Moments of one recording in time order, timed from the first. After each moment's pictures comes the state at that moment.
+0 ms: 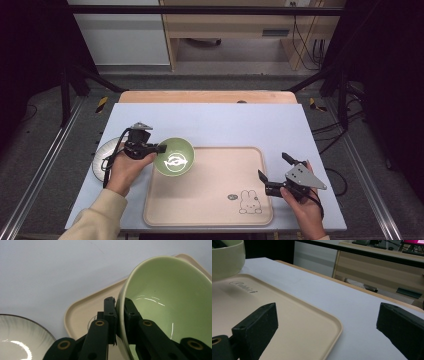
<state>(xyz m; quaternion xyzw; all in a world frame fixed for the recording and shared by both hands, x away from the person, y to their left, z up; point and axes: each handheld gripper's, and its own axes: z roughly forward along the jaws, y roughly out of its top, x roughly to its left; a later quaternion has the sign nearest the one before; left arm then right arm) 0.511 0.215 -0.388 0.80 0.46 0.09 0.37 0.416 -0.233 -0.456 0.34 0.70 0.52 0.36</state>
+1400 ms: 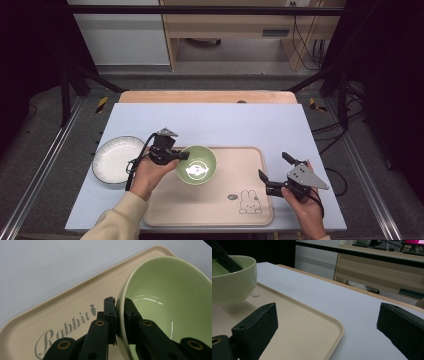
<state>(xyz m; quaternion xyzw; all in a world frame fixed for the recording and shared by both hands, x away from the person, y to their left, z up) 0.507 0.155 -0.405 0.82 0.42 0.06 0.37 0.416 -0.234 -0.454 0.34 0.69 0.54 0.35</state>
